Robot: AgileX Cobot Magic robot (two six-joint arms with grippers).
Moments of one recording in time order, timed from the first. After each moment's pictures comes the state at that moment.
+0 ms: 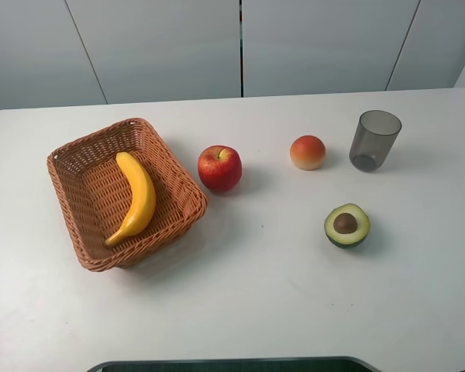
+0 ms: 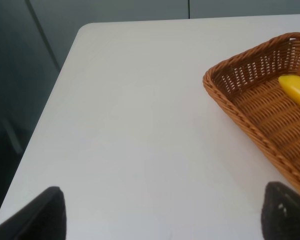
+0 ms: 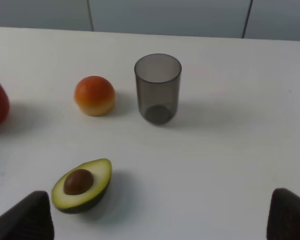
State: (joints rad) left arm 0.06 0.00 -0.51 0.15 1.08 -0.05; right arm 0.12 0.00 -0.51 -0.01 1.10 0.01
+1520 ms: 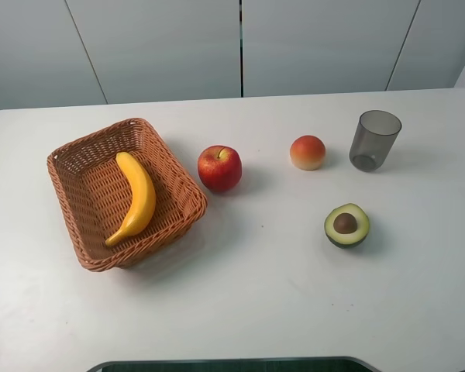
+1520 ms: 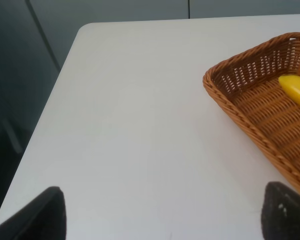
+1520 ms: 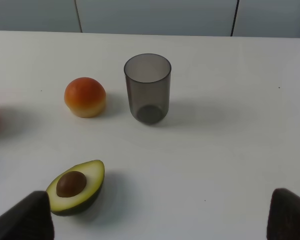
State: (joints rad) left arm 0.06 0.00 -0.51 0.15 1.08 -0.05; right arm 0.10 0.00 -0.51 -0.01 1.10 0.01
